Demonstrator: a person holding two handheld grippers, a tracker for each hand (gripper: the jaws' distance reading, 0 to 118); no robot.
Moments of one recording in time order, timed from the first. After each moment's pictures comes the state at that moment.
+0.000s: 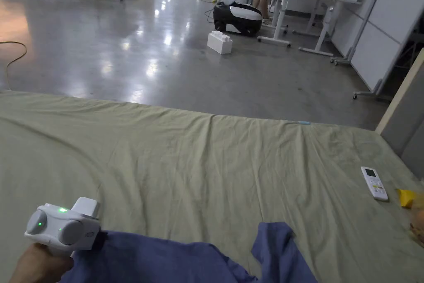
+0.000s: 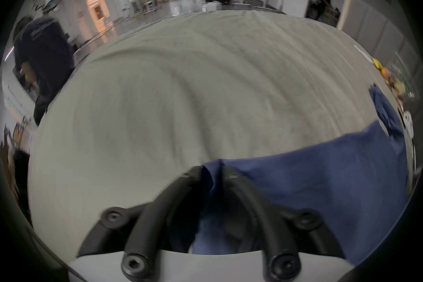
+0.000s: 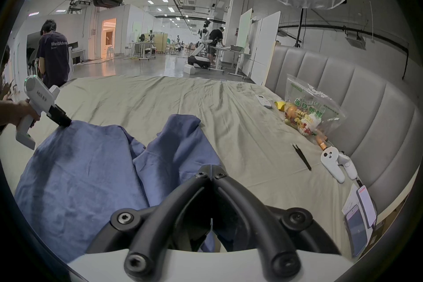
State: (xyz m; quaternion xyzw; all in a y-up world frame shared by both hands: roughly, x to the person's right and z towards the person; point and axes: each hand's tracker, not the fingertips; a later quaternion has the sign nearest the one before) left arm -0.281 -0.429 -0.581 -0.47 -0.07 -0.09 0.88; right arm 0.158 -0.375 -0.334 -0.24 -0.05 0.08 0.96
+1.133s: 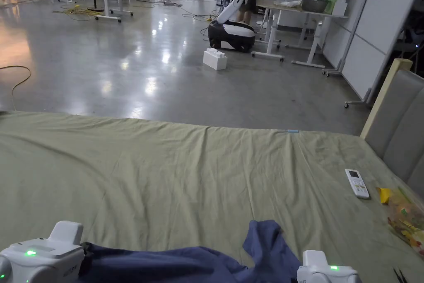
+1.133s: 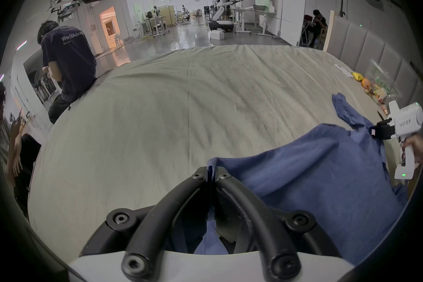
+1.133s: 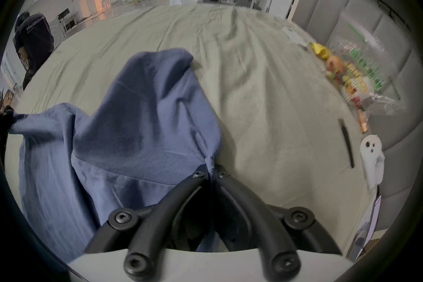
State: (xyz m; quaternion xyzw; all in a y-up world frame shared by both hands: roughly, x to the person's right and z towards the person) left arm -0.289 -0.355 -0.452 -0.39 -0.04 -0.06 0.92; right arm 0.207 -0.422 -0.483 -0.47 -0.03 0.07 0.88
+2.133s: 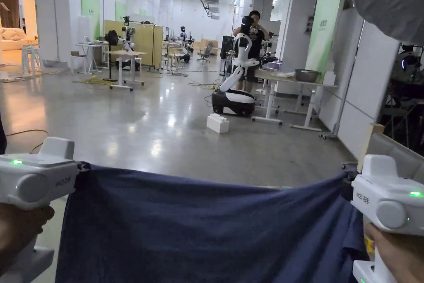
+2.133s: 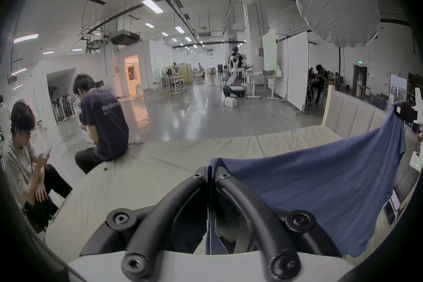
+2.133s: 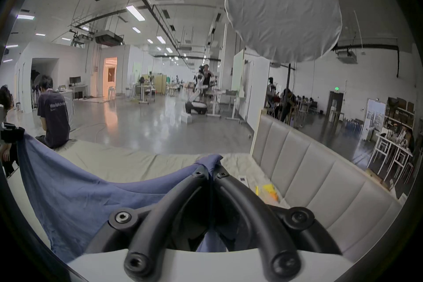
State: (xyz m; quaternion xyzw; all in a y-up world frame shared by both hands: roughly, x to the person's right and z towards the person) left arm -0.315 -0.089 -0.390 -0.17 0.01 -0.05 0.98; right arm 0.222 -0.061 -0.368 -0.08 -0.04 0.07 0.99
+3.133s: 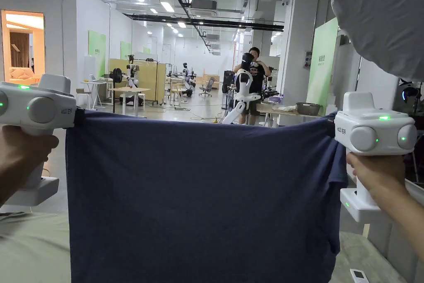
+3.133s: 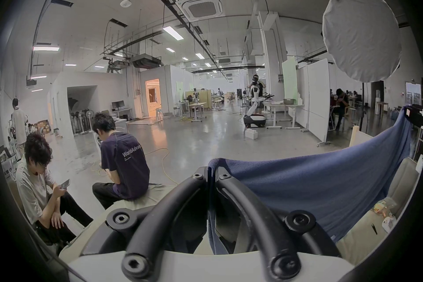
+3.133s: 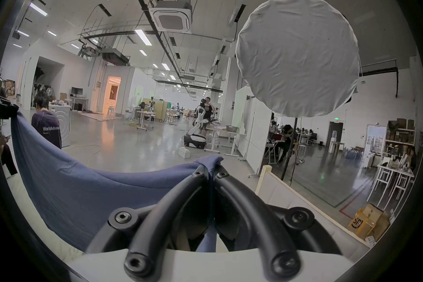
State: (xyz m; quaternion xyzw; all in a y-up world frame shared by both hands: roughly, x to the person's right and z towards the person) left arm -0.330 0.074 -0.461 -0.08 0.08 -0.05 0.99; right arm 0.199 0.079 -0.511 0.02 -0.04 0.11 0.99
